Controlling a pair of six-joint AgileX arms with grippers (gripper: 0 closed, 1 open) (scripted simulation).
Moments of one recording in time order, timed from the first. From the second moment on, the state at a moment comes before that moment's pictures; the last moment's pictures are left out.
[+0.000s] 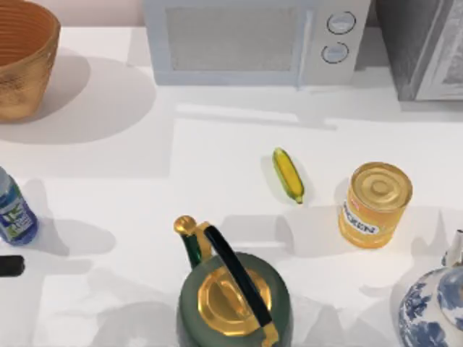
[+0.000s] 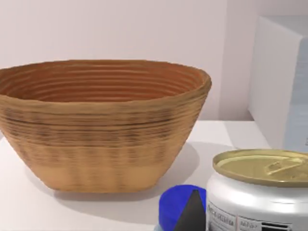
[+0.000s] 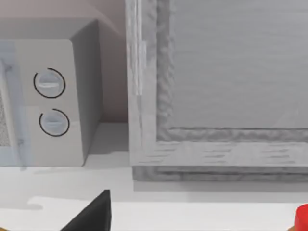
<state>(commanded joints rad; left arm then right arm) 0.00 0.01 0.00 0.00 0.00 0.00 0.00 0.00 0.00 0.00 0.00 0.00</state>
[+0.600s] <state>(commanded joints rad) -0.05 0.59 0.27 0.30 0.26 0.00 0.00 0.00 0.00 0.00 0.00 0.00</state>
